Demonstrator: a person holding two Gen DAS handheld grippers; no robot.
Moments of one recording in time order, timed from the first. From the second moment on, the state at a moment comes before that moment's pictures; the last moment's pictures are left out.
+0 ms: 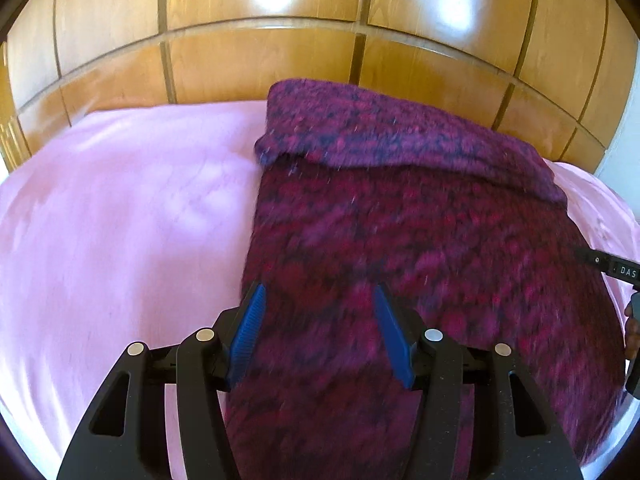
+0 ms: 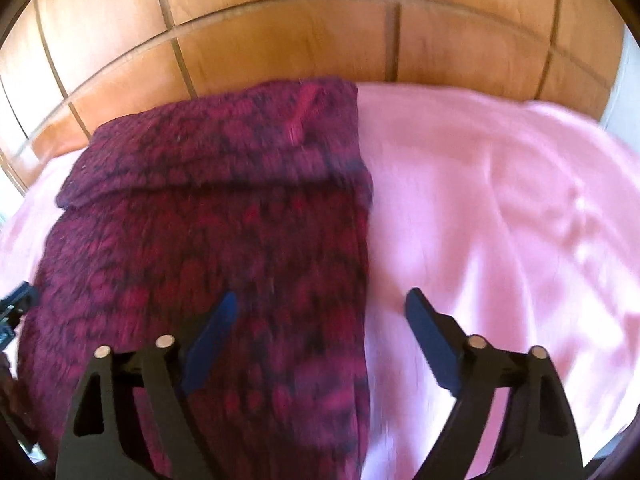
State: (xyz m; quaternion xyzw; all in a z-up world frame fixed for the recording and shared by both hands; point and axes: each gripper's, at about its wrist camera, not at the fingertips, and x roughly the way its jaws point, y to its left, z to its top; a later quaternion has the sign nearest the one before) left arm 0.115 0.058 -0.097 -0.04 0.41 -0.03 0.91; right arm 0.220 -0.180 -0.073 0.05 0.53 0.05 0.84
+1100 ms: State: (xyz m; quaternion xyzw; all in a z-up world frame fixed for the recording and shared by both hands) left arm 0.060 0.111 -0.063 -0.15 0.44 -0.17 0.87; right arm 0.140 -0.158 -0.004 0.15 0.53 0.22 0.80
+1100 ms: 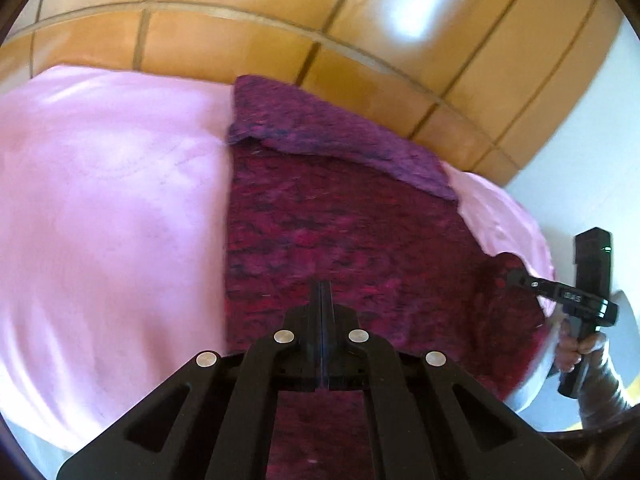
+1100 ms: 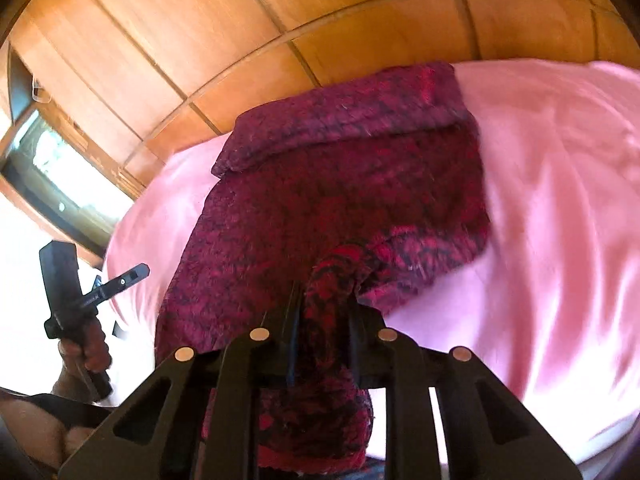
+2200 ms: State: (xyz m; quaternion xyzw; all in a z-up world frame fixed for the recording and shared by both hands) left arm 0.092 0.127 -0.049 -0.28 0.40 -0.26 0.83; right arm 0.202 -0.172 -0.010 0.22 0.51 0.19 0.81
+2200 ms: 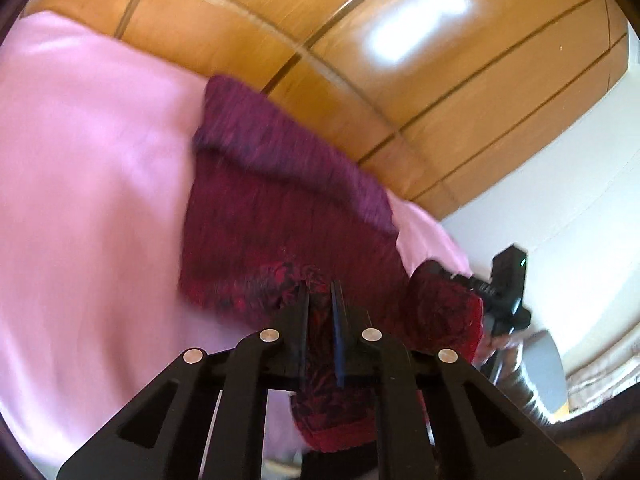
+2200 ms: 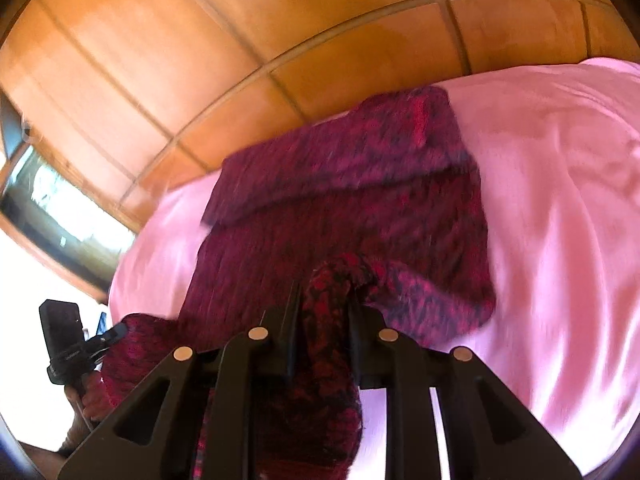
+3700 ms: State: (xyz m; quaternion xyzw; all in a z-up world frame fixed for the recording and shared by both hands) left arm 0.113 0.136 -0.100 -0.23 0.46 -0.18 0.84; right arm 0.163 -0.189 -0.030 0.09 0.52 0.12 0.84
